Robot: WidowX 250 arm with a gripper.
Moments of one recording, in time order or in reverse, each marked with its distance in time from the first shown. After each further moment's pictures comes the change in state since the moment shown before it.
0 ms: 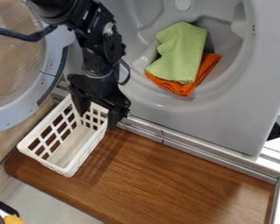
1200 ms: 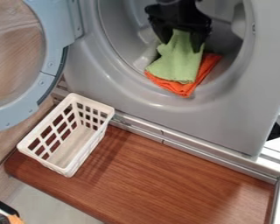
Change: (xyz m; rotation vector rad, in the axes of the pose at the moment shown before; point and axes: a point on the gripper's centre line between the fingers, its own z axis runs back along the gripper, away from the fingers) arm 0.150 -0.061 0.056 -0.223 -0.385 -0.017
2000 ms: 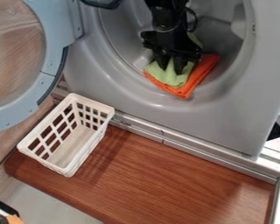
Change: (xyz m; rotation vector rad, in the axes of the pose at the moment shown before) arm -0.026 0.008 -0.028 0.029 0.091 -0.010
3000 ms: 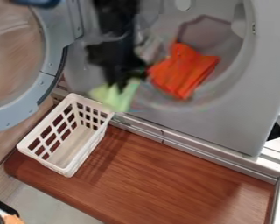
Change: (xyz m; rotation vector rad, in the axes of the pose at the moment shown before) arm -0.102 0.062 0.049 0.135 0.257 0.170
